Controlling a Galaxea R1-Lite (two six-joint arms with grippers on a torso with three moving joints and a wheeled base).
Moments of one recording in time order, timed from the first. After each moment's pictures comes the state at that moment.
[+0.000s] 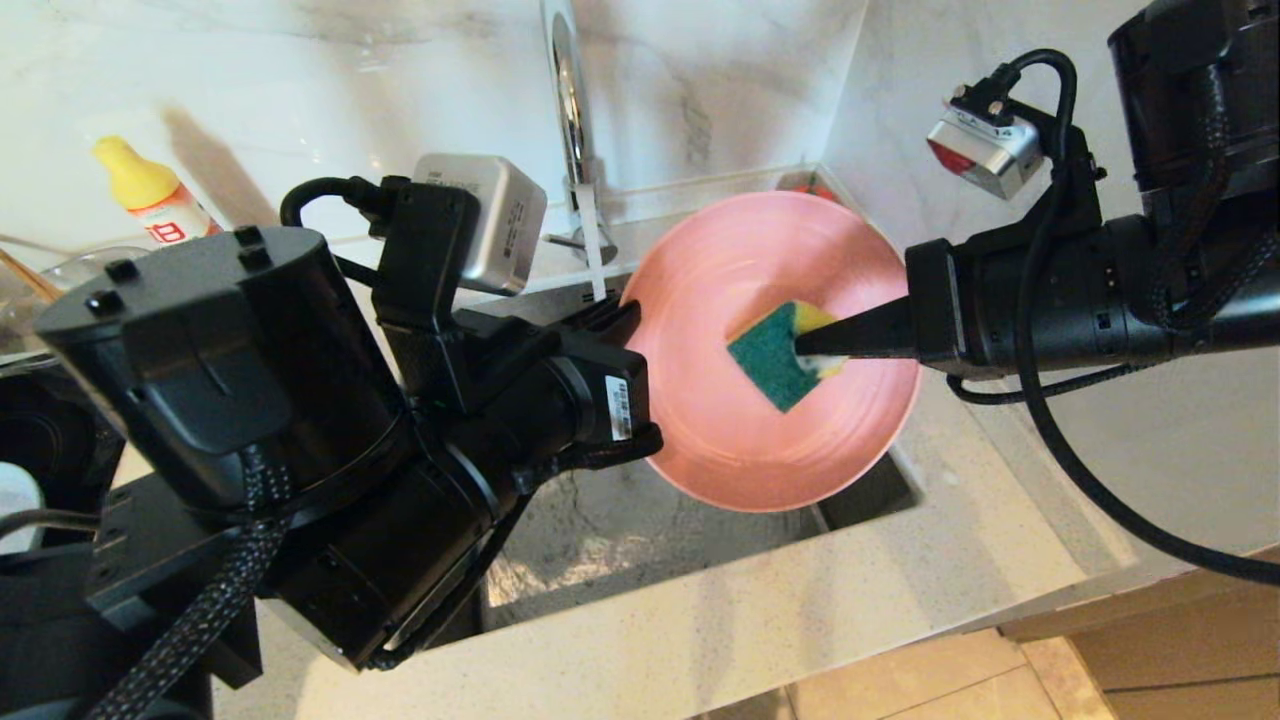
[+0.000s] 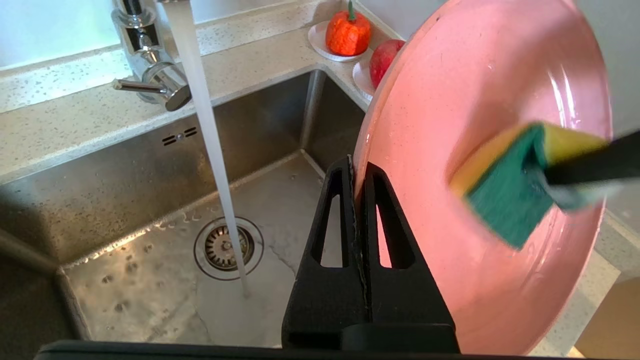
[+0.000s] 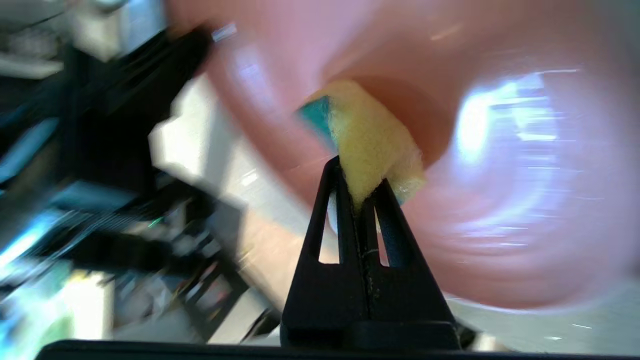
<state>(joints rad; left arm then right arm) -0.90 1.59 -0.84 -0.90 0.41 0.09 0.61 1.56 -1.53 0.35 0.28 0.38</state>
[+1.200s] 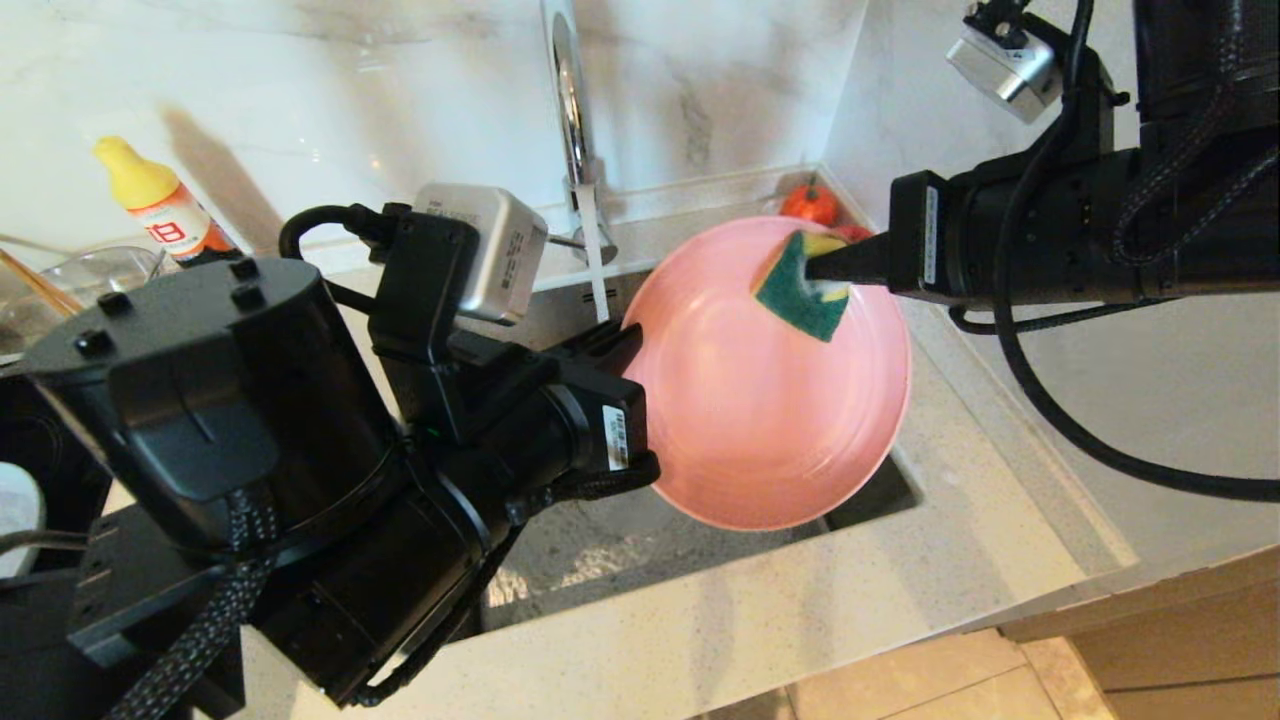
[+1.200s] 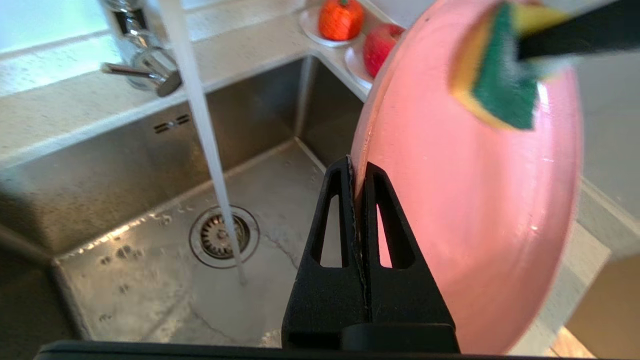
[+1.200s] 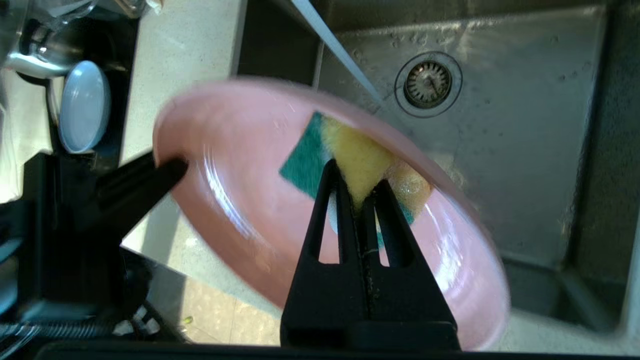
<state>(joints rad) -0.92 1.57 -0.79 -0.90 0.41 0.09 0.63 1.60 -1.62 0.29 0.08 0.33</state>
